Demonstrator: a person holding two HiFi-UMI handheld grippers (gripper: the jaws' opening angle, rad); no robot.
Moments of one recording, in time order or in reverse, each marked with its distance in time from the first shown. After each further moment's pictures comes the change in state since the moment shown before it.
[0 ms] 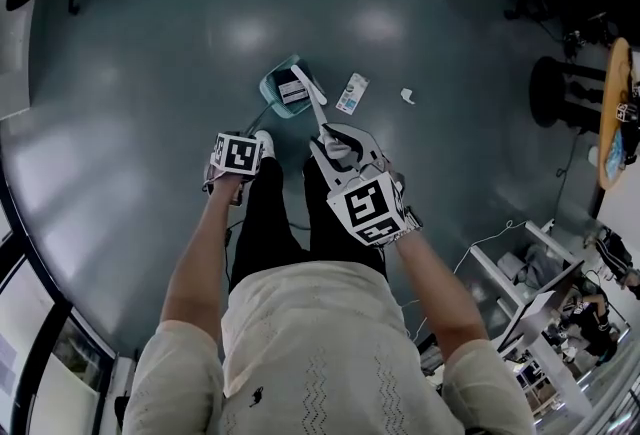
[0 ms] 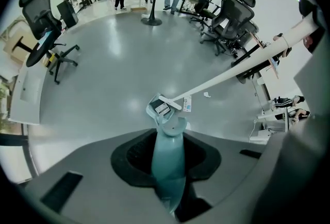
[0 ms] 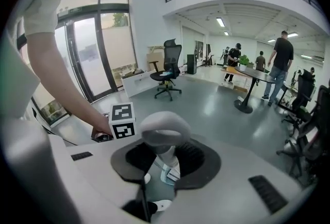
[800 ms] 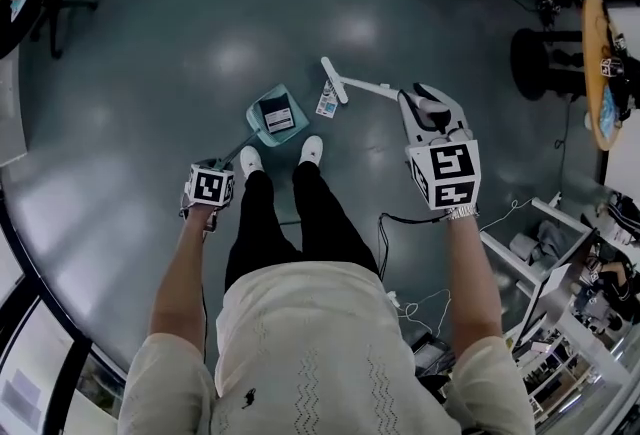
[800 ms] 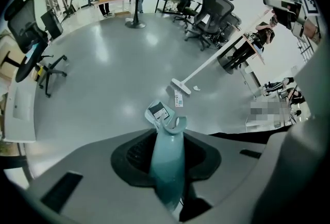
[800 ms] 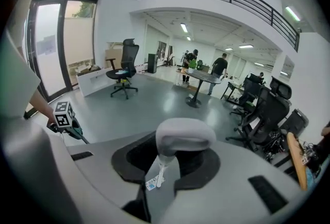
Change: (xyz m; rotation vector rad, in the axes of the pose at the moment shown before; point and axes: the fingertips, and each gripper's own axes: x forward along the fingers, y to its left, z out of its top) left arm -0.027 -0.016 -0.028 0.171 -0.029 -0.029; right arm -0.156 -0.179 -0.042 0.126 0.026 -0.457
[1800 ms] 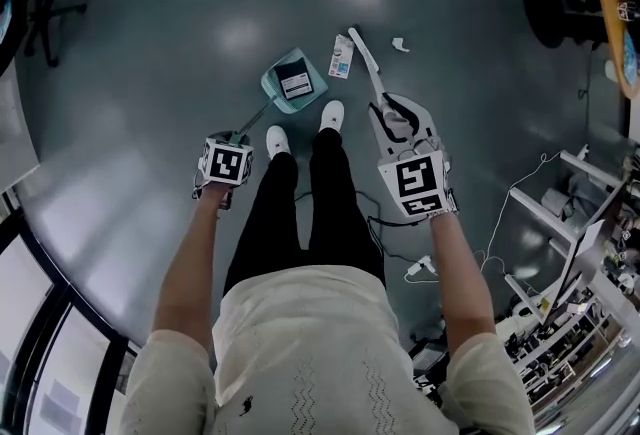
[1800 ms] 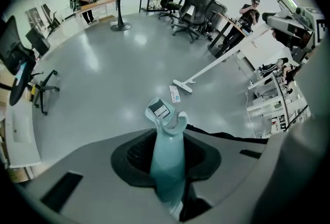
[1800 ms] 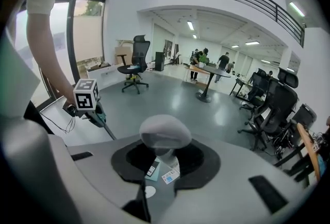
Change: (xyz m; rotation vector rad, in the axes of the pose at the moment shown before) left arm 0.029 -0.027 -0.006 0.166 0.020 -0.001; right arm -0.002 0.122 -0.115 -0.004 0.008 0.068
